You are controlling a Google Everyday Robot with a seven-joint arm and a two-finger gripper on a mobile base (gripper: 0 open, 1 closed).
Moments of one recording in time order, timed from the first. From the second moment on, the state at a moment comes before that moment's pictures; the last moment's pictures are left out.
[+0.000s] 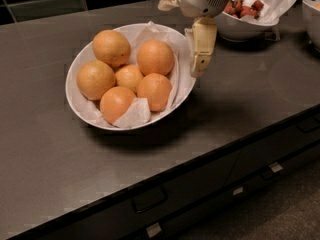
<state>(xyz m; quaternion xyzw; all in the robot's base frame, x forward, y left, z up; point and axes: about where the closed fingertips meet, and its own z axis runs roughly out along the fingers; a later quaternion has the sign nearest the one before) 0.555 -0.045 0.994 -0.80 0.56 0.01 0.20</state>
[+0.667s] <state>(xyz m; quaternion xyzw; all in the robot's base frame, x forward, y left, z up) 0.563 -0.022 0.985 -0.82 0.54 0.04 0.19</state>
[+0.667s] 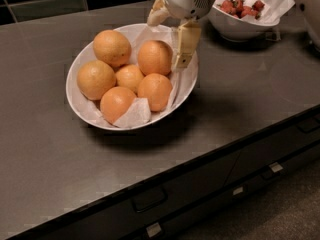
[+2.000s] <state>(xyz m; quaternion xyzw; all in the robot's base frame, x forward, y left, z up) 0.587 -0.007 0.967 -0.83 0.53 0.06 0.18</state>
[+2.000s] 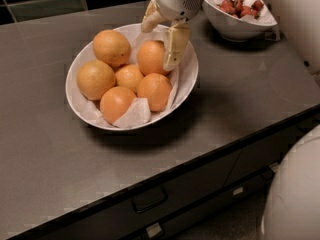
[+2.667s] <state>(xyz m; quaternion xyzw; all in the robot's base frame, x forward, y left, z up) 0.600 -0.001 0.957 -0.83 0.52 0.07 0.17</state>
